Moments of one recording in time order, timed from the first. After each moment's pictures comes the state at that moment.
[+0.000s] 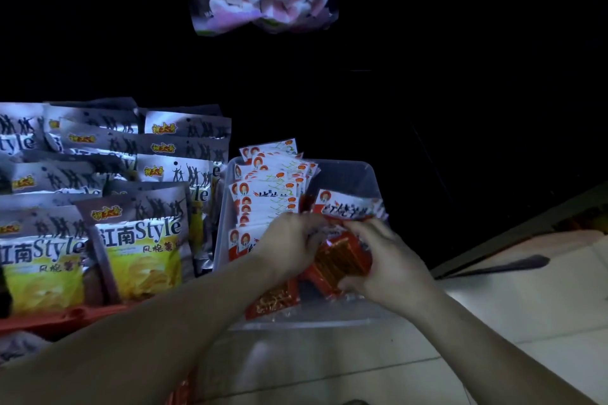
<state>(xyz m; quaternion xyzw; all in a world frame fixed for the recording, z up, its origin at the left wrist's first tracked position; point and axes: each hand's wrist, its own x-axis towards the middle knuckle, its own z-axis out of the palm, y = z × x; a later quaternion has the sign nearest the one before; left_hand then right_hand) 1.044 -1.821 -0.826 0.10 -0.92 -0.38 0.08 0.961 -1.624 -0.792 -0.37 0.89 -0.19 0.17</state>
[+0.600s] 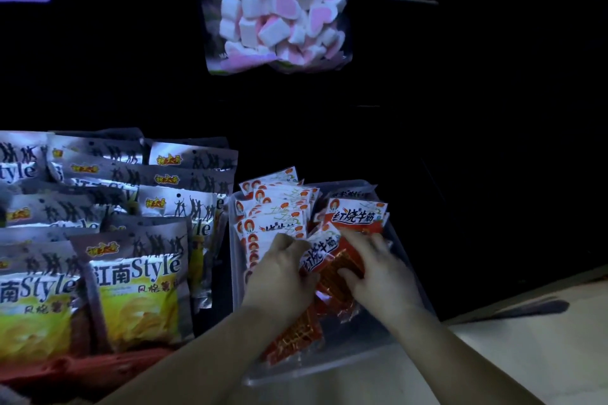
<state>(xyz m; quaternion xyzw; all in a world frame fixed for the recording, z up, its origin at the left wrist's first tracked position) 1.050 -1.831 -0.829 0.23 -0.91 -0.33 0.08 0.927 -1.670 -0.827 -0.36 0.92 -0.16 0.05</state>
